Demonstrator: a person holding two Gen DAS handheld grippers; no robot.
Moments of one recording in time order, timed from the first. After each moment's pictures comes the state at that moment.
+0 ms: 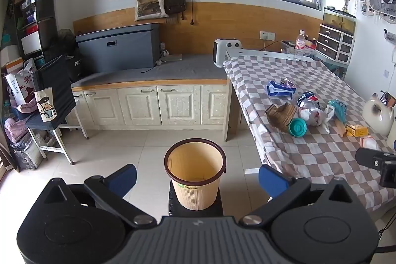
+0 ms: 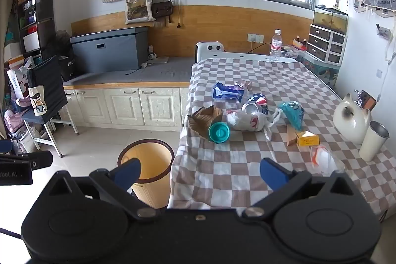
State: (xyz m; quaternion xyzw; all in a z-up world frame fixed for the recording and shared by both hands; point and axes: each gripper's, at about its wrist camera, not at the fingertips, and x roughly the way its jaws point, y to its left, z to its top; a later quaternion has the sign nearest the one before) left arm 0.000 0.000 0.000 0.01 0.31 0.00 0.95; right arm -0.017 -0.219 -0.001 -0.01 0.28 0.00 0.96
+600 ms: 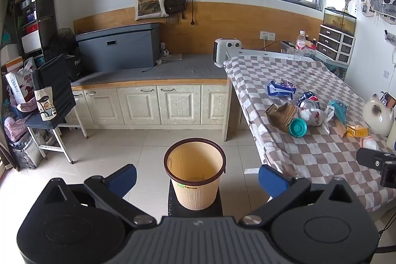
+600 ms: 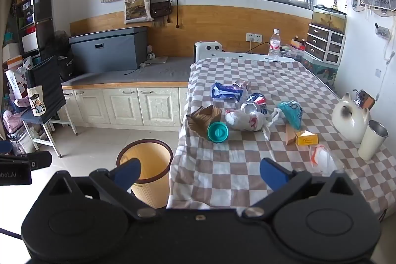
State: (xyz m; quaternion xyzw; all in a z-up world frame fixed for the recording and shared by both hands) left arm 0.000 0.000 0.000 0.01 0.31 0.00 0.95; right arm -0.016 -0.220 0.000 0.00 0.28 0.00 0.96
